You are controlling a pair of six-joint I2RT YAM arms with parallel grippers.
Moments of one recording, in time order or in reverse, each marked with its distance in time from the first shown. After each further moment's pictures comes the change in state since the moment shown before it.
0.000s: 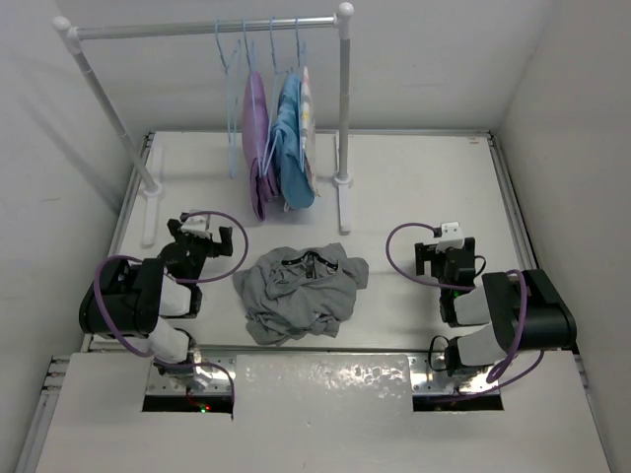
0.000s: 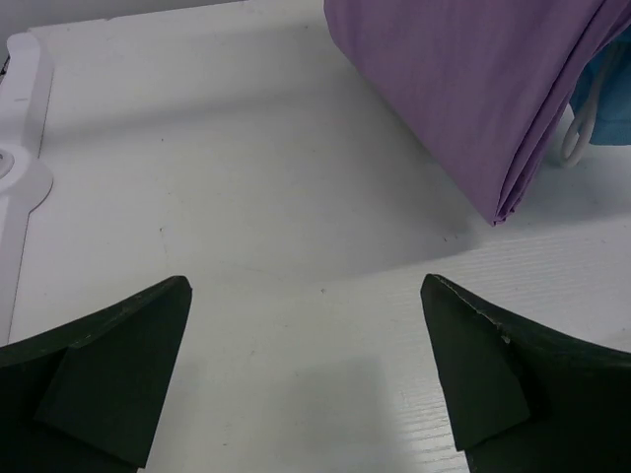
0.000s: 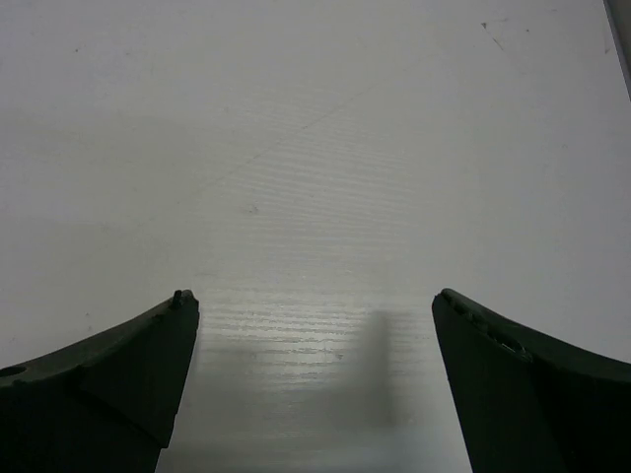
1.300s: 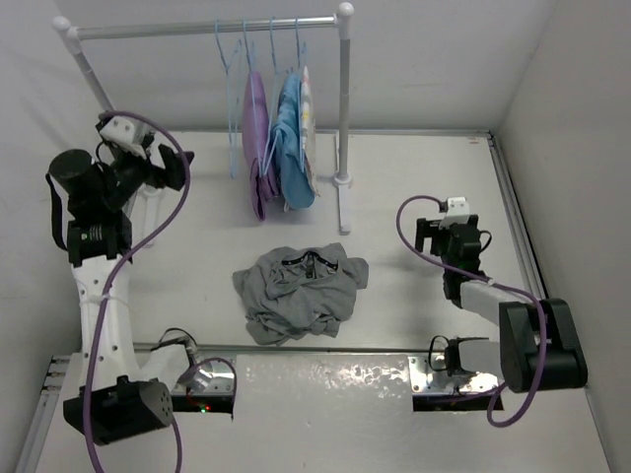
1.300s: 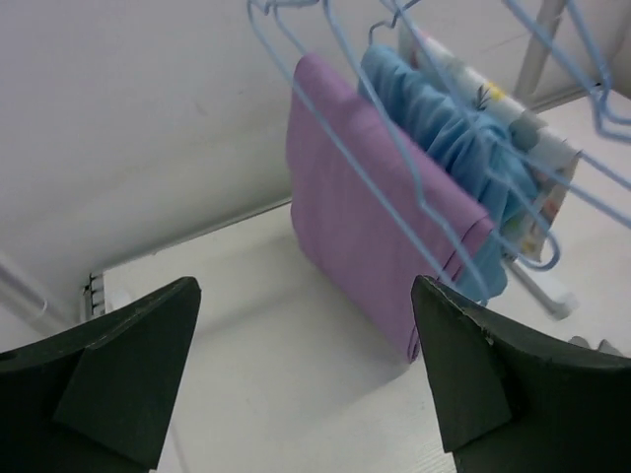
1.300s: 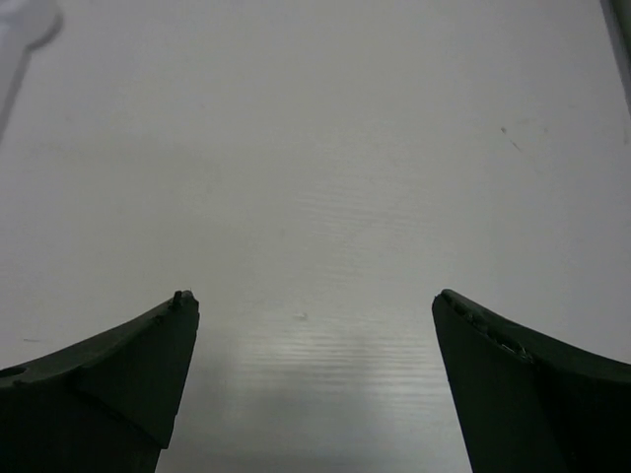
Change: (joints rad) left arm 0.257 -0.565 0.981 -1.476 0.499 0.045; right arm -0.001 -0.199 0.198 -0.389 -0.051 0.089
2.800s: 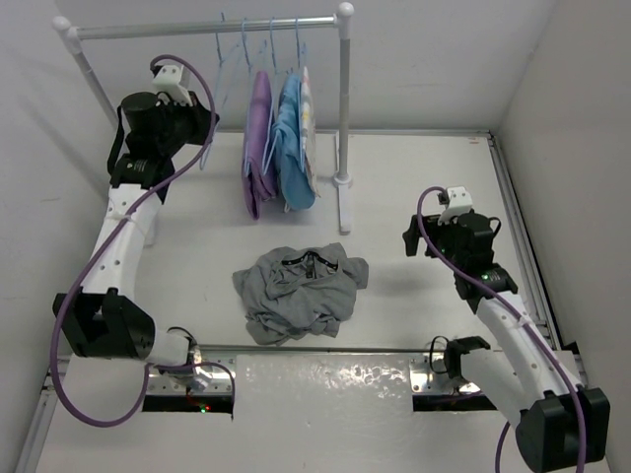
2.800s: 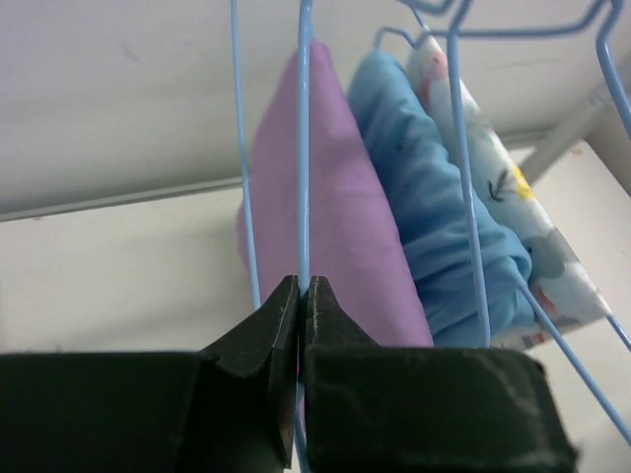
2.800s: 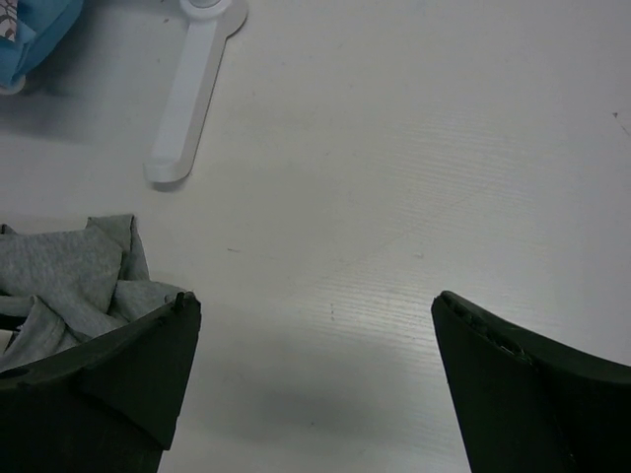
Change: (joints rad) left arm -0.312 0.442 0.316 -0.013 -0.329 -0.248; right arm 0.114 -0.426 0.269 -0.774 -0.150 0.156
